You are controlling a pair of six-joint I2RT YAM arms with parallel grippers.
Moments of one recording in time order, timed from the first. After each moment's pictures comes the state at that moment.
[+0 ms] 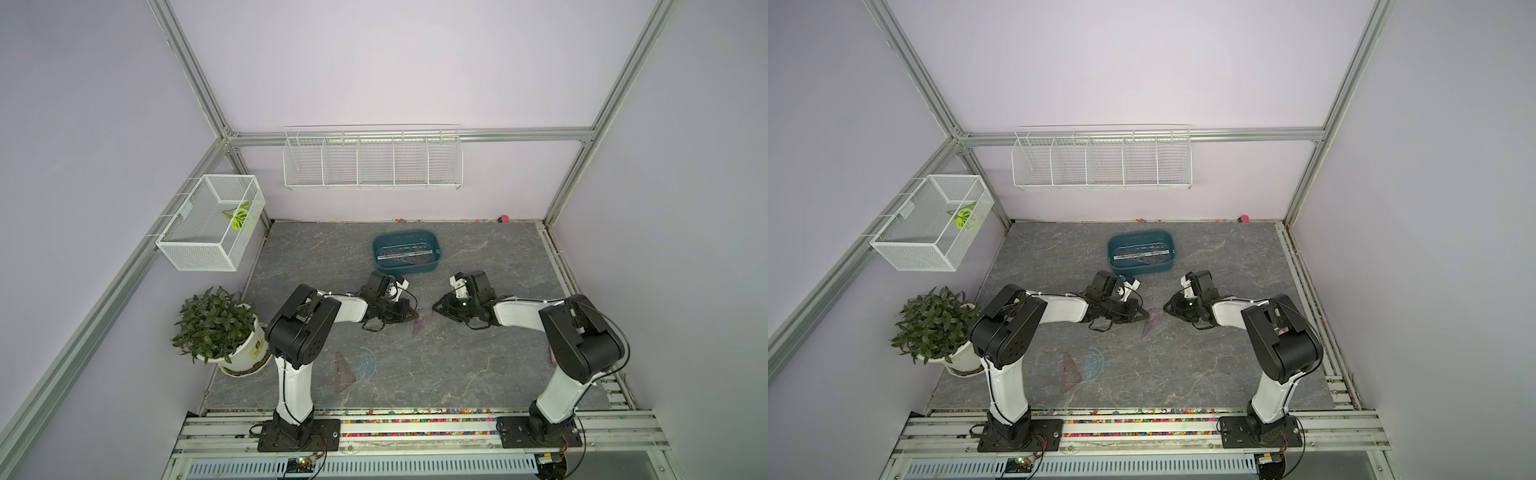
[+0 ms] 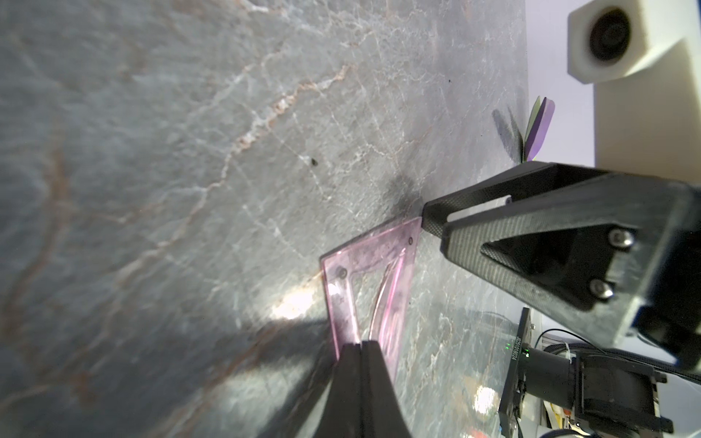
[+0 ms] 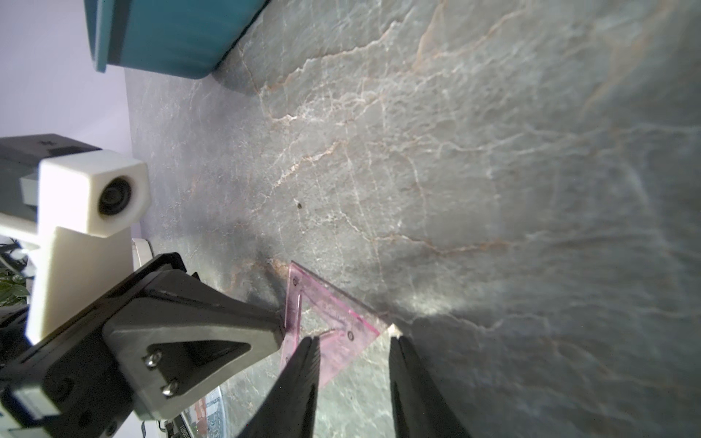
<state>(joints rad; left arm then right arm) -0.59 1.96 0.96 0.11 0.68 -0.52 0.41 1.77 0.82 0.05 -0.47 0.70</state>
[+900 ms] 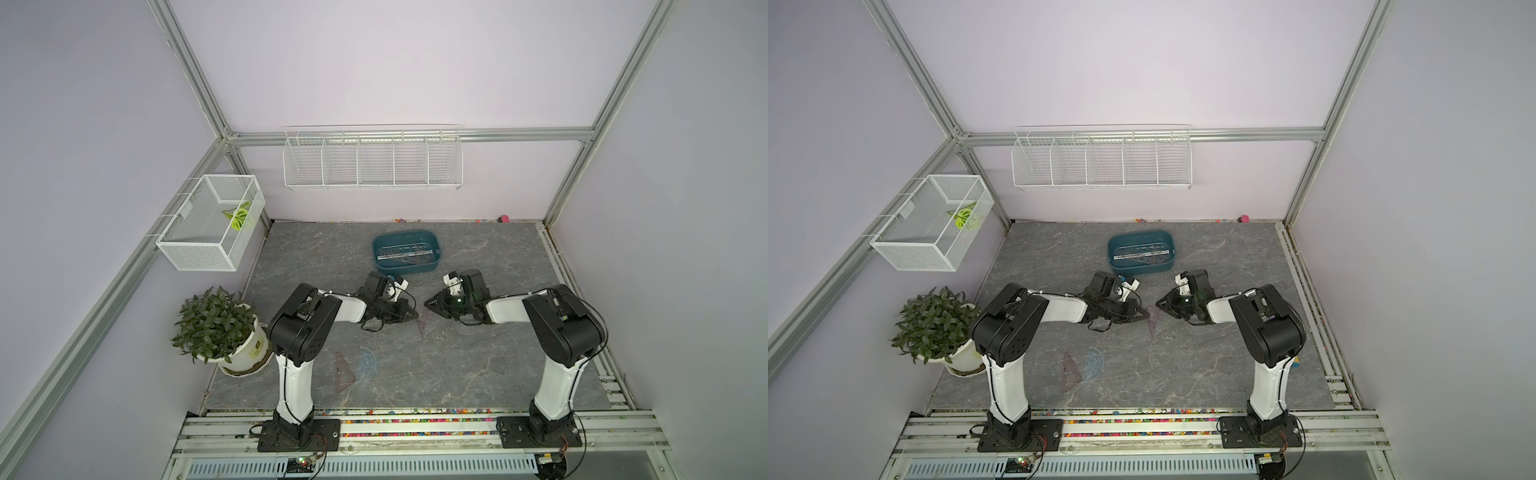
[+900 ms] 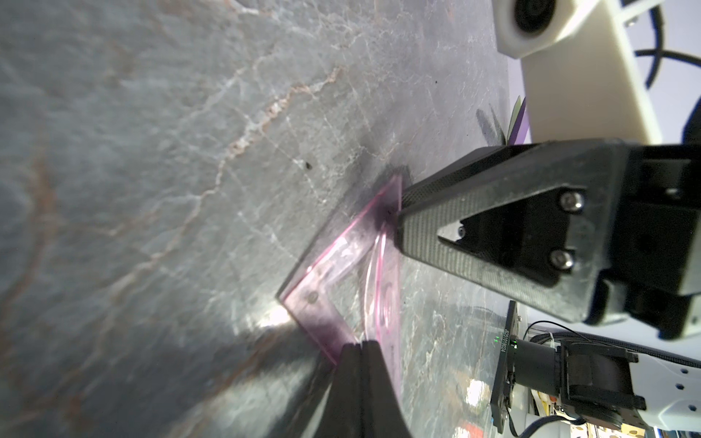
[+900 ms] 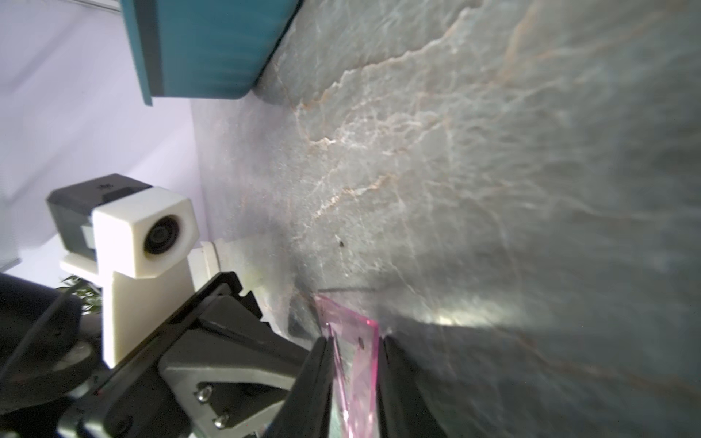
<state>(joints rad) -0.57 1.98 0.95 0.17 0.74 -0.52 0.40 1.92 0.84 0.31 -0.63 0.88</state>
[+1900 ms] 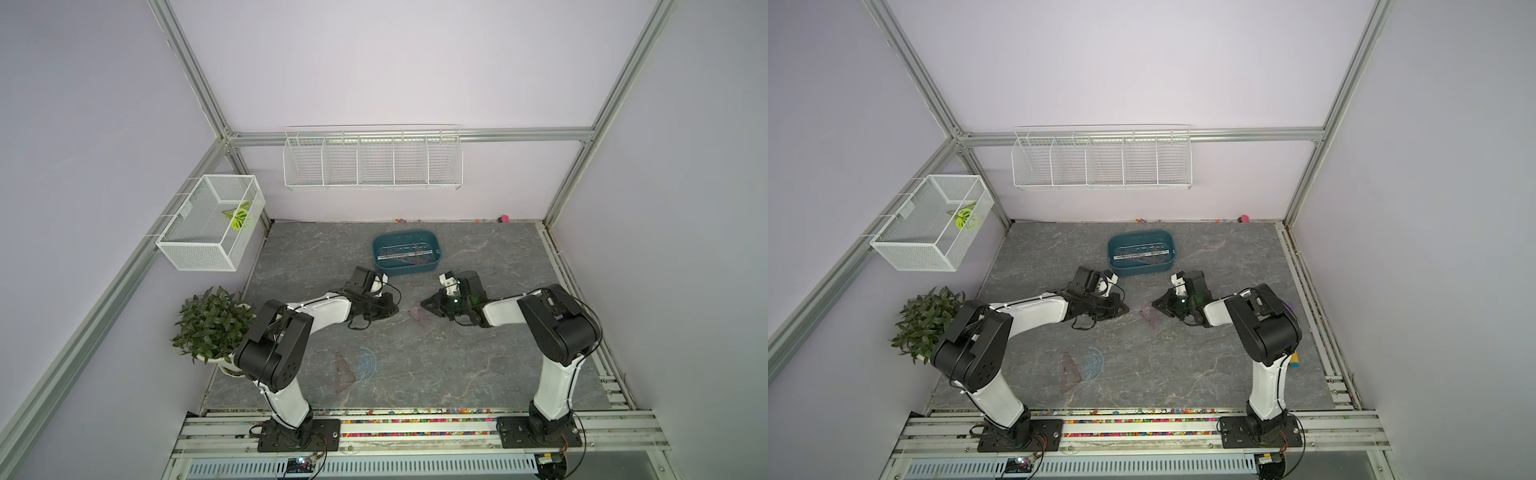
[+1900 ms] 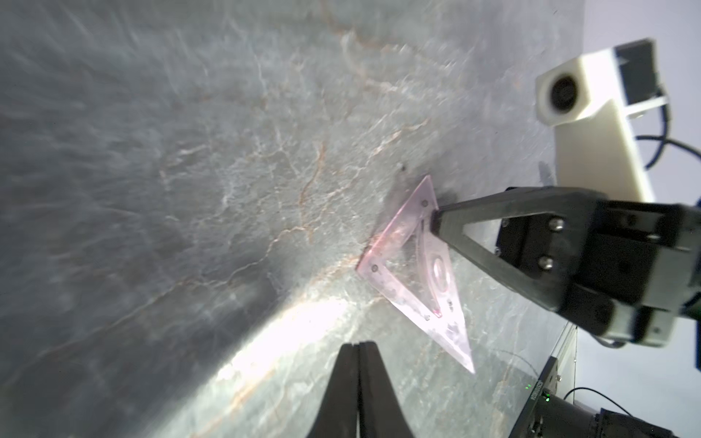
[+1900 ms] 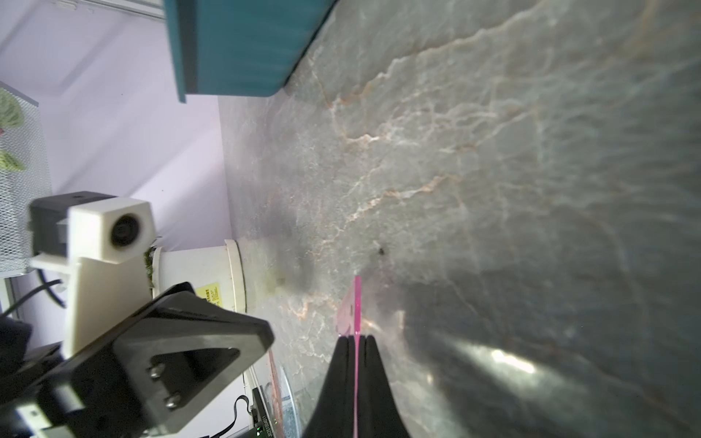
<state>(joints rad) -0.52 1.70 0.91 -0.13 0.49 -0.57 0.43 1.90 0.82 0.40 -0.63 0.93</state>
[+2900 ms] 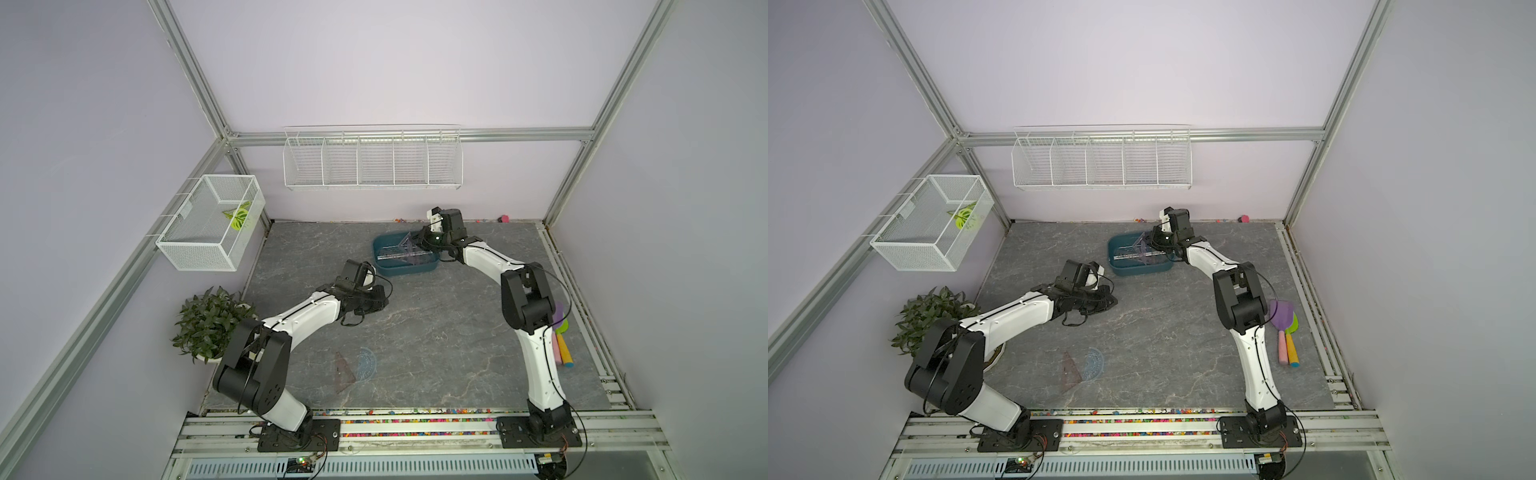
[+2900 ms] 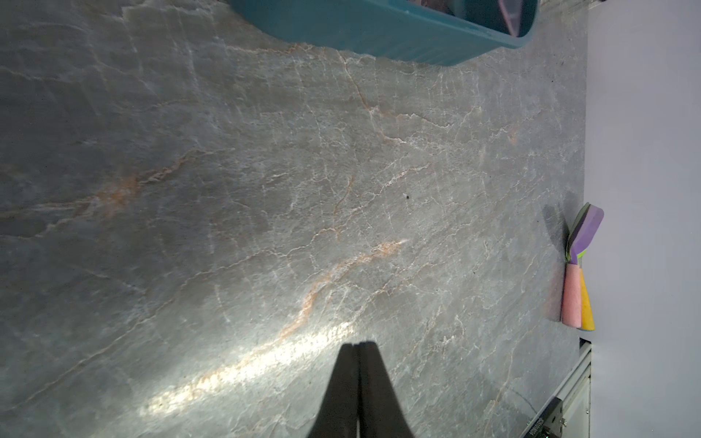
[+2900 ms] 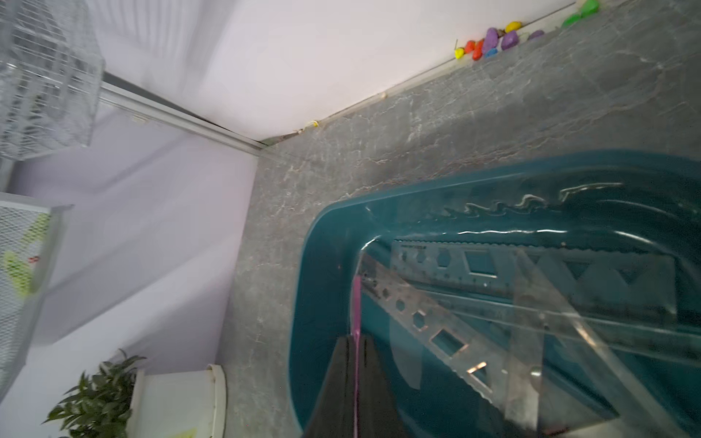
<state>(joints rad) -0.49 1.57 0.94 -0.28 0.36 -0.60 0.37 2.35 1.88 -0.10 -0.51 0.71</state>
